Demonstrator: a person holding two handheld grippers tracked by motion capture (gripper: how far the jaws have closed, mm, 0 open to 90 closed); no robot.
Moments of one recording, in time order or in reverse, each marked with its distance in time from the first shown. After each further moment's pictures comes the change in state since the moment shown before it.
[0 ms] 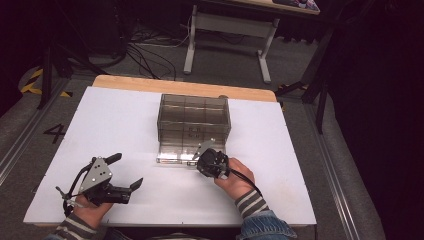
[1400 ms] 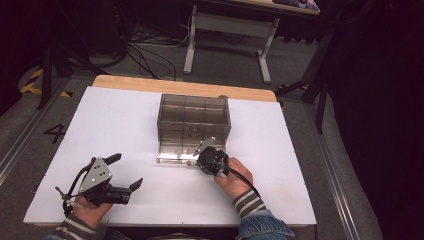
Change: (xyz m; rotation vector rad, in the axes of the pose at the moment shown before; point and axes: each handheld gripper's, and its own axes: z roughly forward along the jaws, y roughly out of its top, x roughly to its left) left arm 0.000 0.000 -0.001 0.000 0.005 0.007; right arm -0.007 -0.001 0.011 0.012 -0.060 0.071
